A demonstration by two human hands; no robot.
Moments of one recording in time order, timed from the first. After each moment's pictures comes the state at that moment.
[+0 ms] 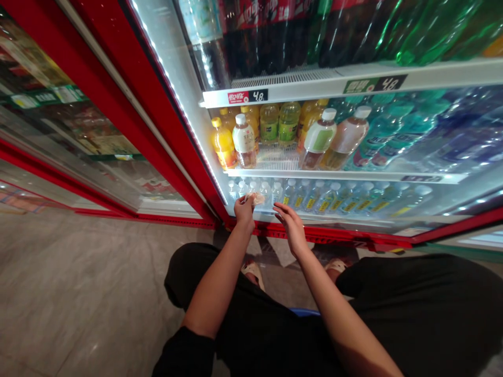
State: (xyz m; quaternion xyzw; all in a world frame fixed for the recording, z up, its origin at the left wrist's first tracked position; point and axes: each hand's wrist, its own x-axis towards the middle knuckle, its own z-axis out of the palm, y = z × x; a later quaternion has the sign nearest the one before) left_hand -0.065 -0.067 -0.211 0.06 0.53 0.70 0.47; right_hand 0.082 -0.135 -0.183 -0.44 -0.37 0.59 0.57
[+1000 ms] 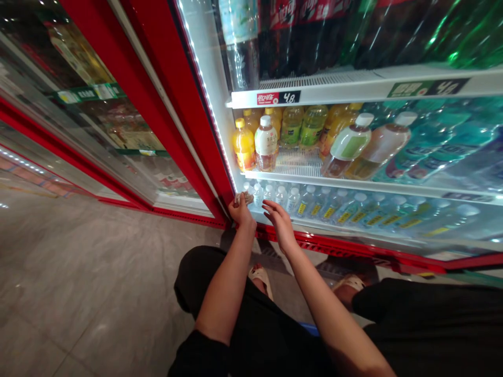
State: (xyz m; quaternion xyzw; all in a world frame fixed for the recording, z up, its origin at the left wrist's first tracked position) left_hand -0.123 -0.053 -0.223 0.02 0.54 0.80 0.25; right_hand 0.004 -0.116 -0.174 -0.39 -0.40 0.65 0.52
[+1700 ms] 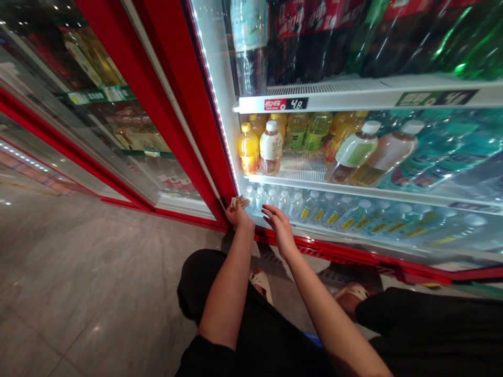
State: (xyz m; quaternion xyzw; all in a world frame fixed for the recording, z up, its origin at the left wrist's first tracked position) left_hand -0.140 -0.045 -0.219 0.01 0.55 0.82 0.17; right_hand -0.007 -0.115 -0.170 -0.39 -0.39 0.65 0.52
